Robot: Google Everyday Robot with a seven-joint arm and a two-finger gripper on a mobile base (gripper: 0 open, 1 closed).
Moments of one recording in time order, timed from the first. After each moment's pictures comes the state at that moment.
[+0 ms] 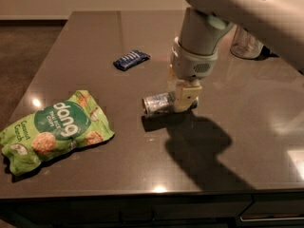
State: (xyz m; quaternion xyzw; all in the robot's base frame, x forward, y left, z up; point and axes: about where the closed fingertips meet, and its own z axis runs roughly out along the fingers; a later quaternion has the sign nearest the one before) arm 0.508 -0.079 0.877 -0.78 0.62 0.03 0.09
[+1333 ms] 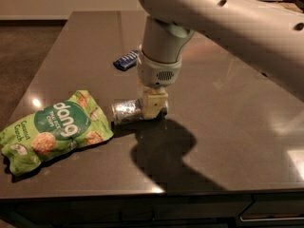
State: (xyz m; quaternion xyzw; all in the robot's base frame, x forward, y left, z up) arm 0.494 -0.002 0.870 -0.79 0.61 0.05 0.10
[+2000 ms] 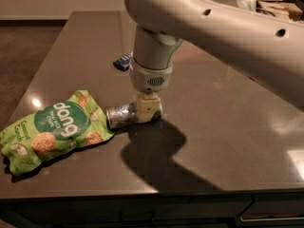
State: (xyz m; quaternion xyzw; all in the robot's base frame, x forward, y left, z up) arm 0.495 0.013 0.854 -0.79 0.61 0.04 0.09
